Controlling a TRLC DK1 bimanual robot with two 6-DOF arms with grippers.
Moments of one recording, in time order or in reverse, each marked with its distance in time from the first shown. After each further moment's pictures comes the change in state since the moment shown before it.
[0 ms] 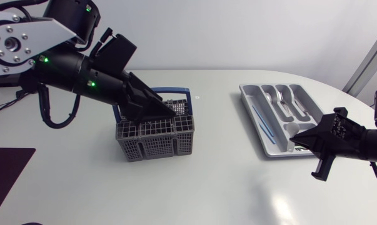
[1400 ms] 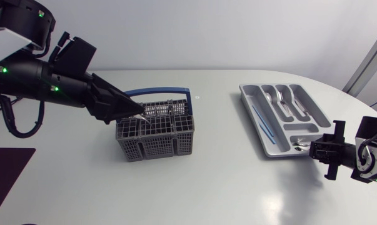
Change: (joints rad) left arm 0.172 -0.138 -0.110 0.000 -0.044 -0.012; right arm -0.177 0.568 -0.122 0.881 0.407 -0.560
